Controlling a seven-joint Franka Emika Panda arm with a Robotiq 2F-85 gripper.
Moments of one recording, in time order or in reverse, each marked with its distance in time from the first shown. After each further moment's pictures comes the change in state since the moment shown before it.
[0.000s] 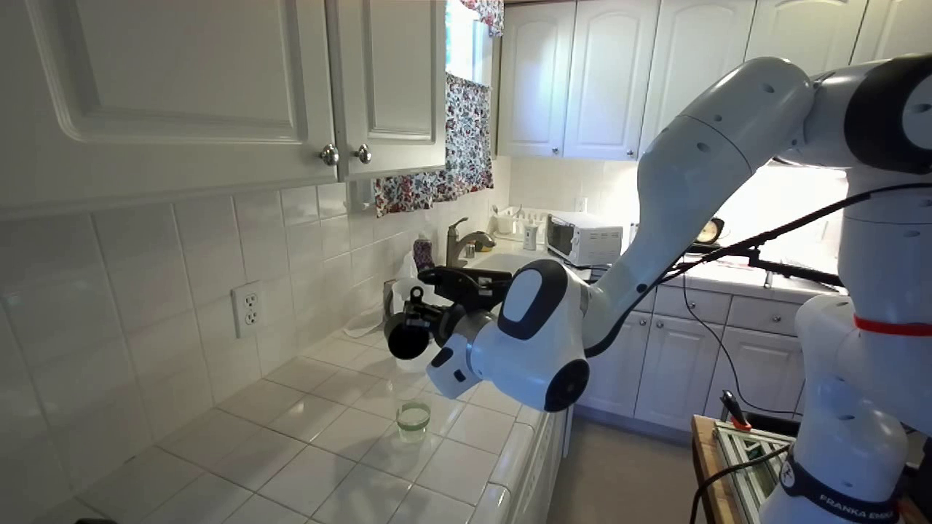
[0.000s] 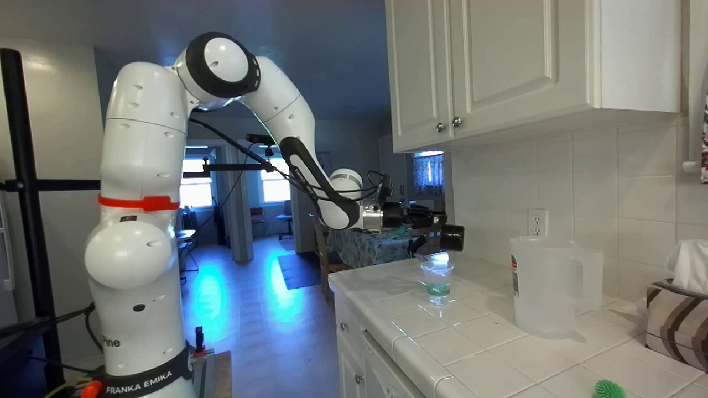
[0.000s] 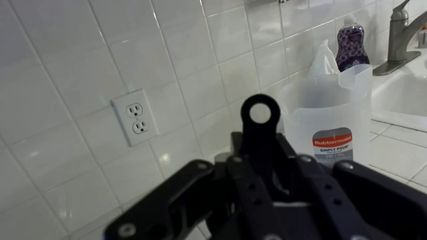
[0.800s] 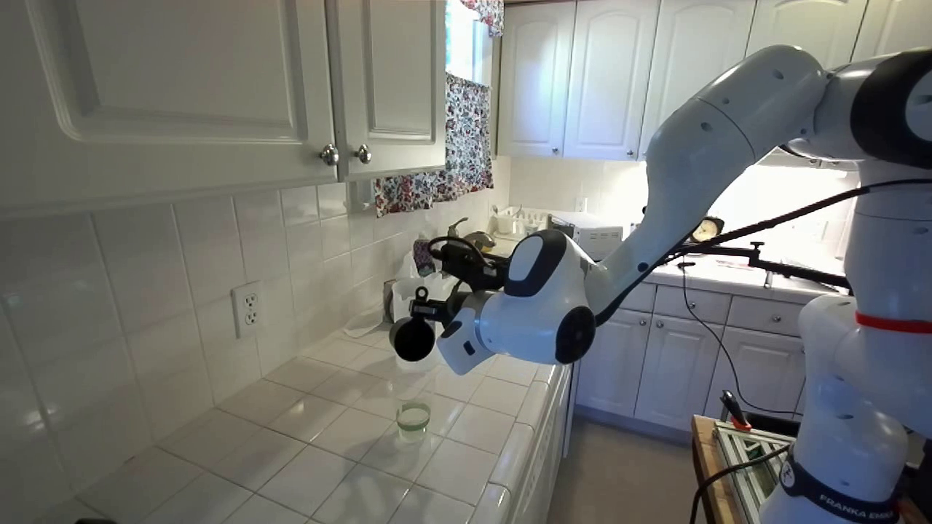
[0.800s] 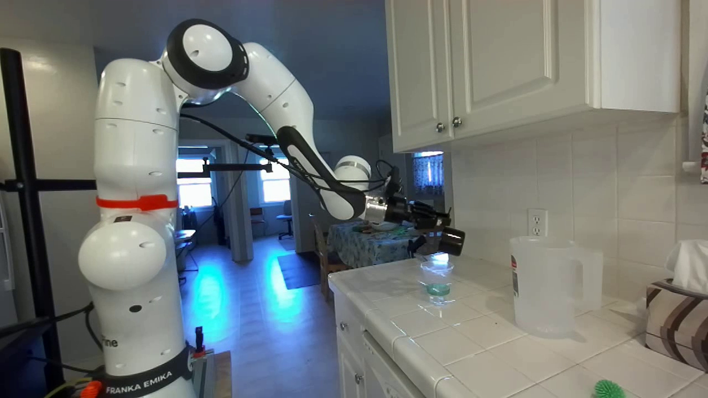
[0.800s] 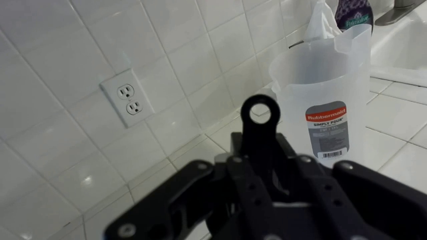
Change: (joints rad) arm -0.062 -0.067 -0.032 0.005 0.044 0.255 0.008
